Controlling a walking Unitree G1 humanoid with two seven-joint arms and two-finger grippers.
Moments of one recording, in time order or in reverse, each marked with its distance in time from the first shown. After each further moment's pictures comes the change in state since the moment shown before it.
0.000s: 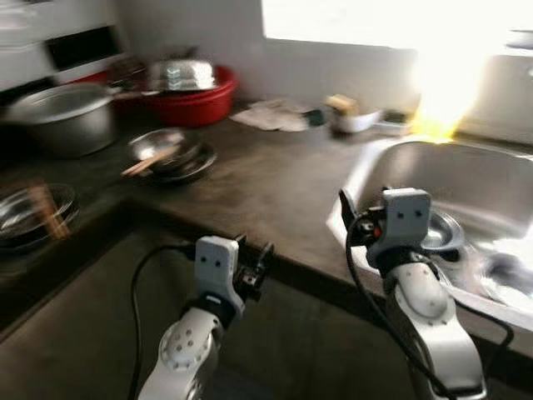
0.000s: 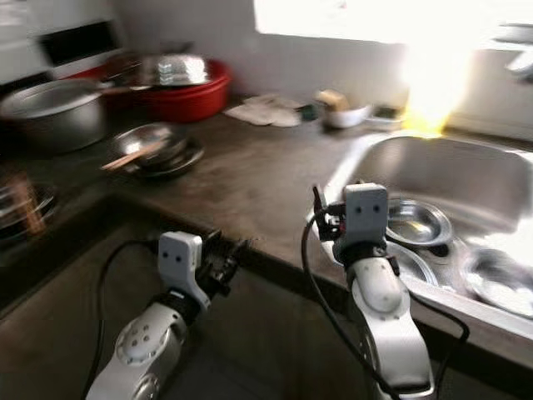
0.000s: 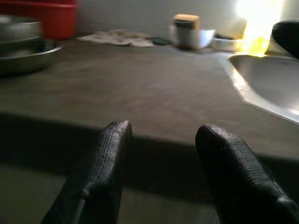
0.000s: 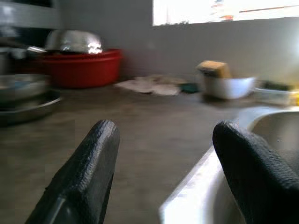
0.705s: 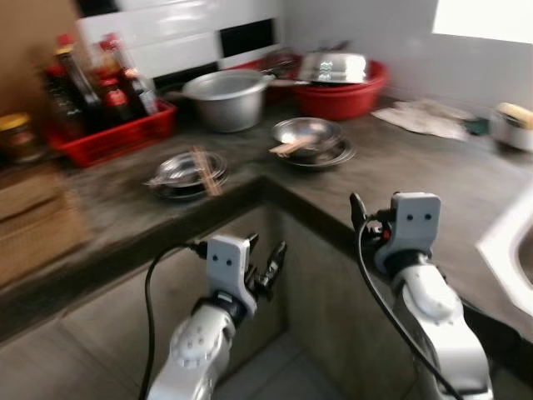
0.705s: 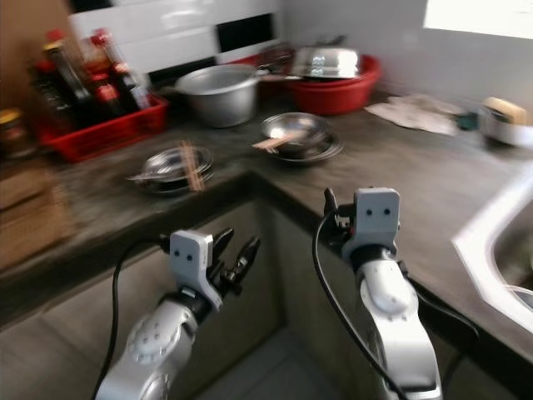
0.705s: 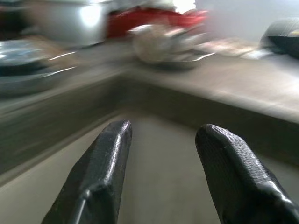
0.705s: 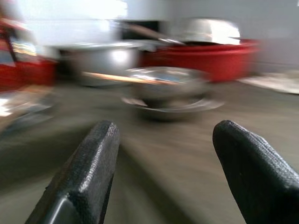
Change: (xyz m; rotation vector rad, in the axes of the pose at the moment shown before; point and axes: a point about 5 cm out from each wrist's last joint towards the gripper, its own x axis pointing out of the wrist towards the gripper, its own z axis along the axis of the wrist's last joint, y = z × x) left arm -0.001 0.008 -0.002 0.013 0.012 0.013; right arm 0.002 0.009 0.000 0.047 0.012 0.023
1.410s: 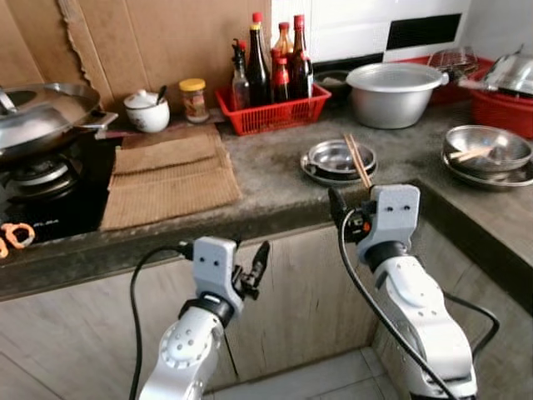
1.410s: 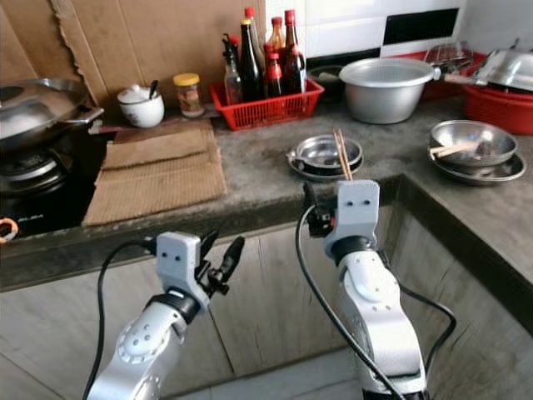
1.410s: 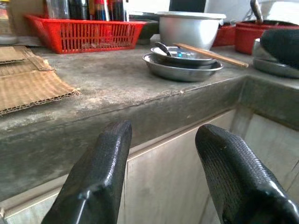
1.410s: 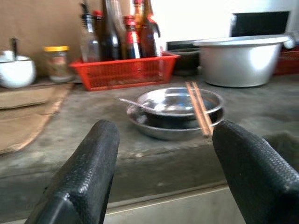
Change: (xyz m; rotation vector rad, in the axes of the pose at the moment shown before) left arm 0.003 -0.004 0.003 -0.007 -0.020 0.013; right arm 0.012 -0.008 0.000 -0.005 0.018 -0.018
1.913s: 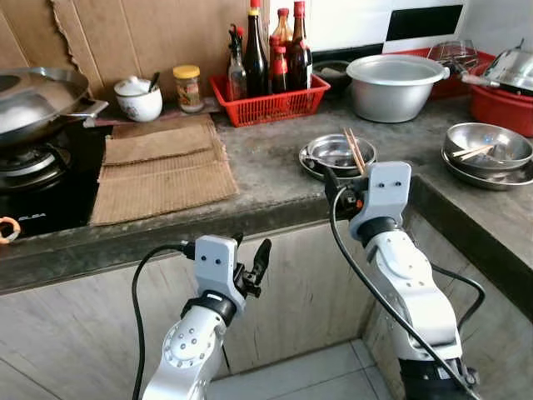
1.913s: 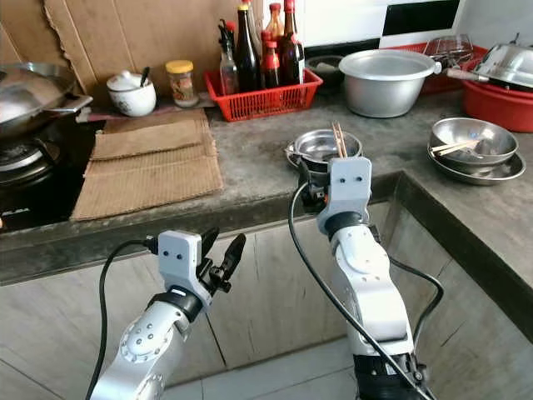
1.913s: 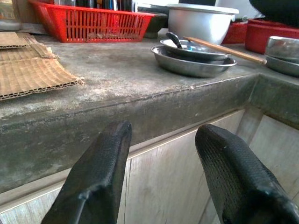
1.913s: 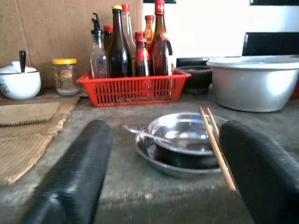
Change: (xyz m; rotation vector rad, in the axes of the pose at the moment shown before) left arm 0.000 0.001 0.002 0.007 -0.007 0.039; right arm 0.028 0.013 0.021 -0.007 -0.102 0.039
